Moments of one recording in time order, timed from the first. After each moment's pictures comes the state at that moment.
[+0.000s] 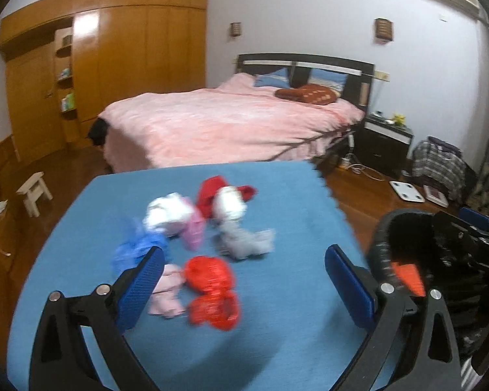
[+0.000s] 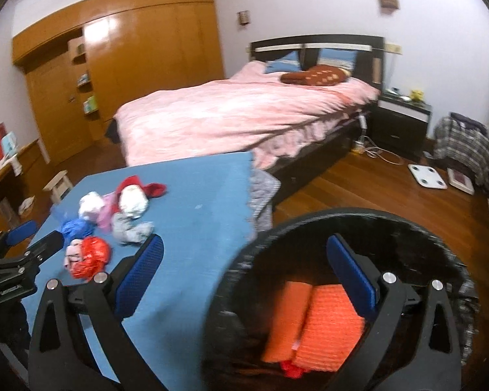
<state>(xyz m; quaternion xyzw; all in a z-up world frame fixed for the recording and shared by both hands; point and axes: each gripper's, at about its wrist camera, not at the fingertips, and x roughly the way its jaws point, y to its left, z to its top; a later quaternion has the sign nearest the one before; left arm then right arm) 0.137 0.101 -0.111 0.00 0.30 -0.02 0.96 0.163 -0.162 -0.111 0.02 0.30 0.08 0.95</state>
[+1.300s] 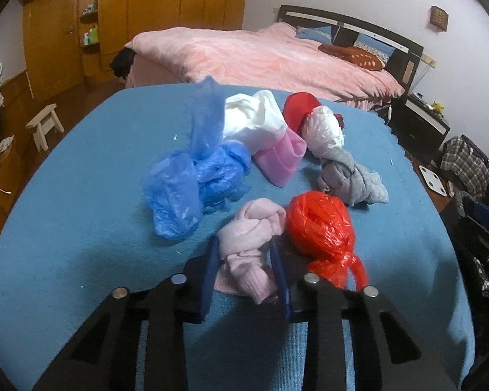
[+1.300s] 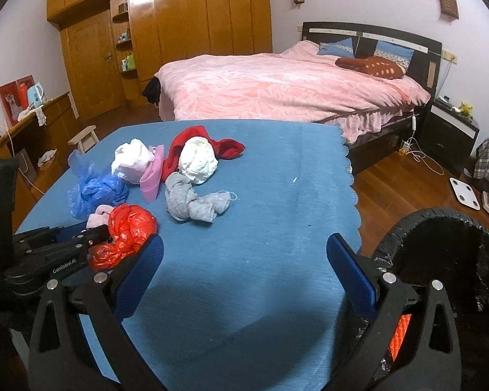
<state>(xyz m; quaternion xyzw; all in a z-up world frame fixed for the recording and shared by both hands) 0.180 0.184 -0.203 -0.07 0.41 0.02 0.91 0.200 -0.055 -0.162 -0.03 0.34 0.15 0.93</state>
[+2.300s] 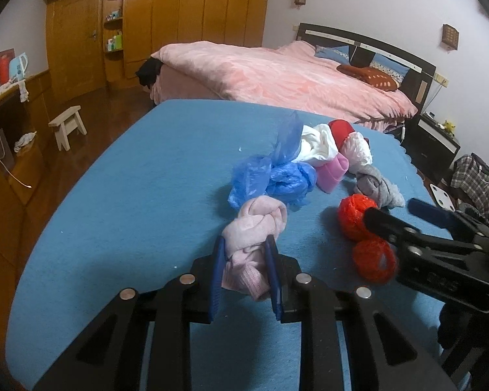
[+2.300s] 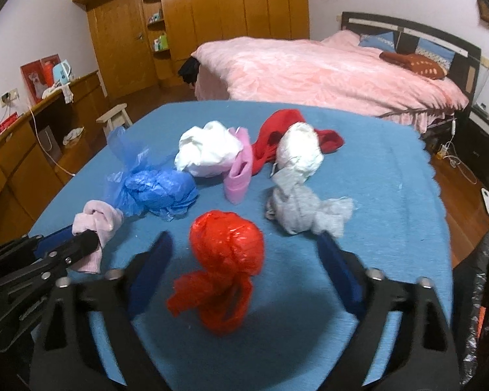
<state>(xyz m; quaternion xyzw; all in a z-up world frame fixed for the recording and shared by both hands) 0.131 0.238 -0.184 -0.08 0.37 0.06 0.92 0.218 0.052 -0.184 -0.05 0.39 0.22 0.89</state>
